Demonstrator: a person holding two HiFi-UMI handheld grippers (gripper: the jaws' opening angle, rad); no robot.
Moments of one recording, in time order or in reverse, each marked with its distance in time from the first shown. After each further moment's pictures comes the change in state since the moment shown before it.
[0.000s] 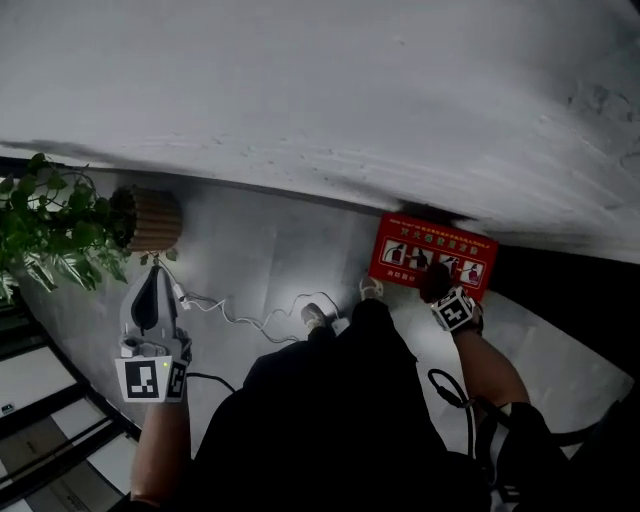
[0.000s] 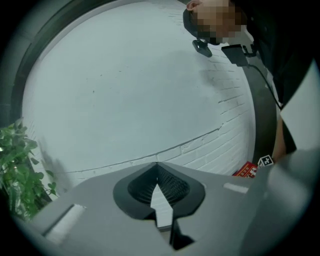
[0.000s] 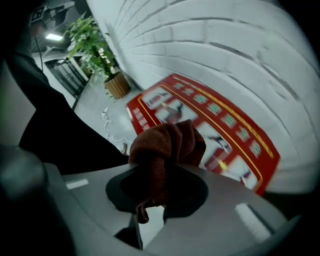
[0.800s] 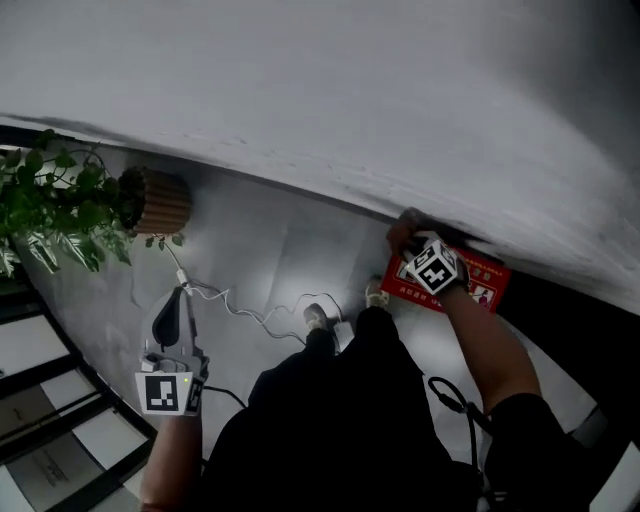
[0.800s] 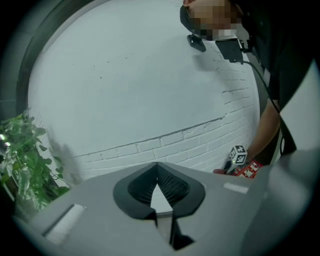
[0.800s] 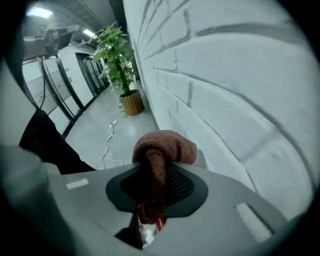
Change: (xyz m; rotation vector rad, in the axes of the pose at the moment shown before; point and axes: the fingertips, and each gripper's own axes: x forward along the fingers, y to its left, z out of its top) left arm -0.013 -0.010 -0.043 -0.065 0.119 0.058; right arm -0.012 -0.006 0.232 -0.311 -0.219 0.043
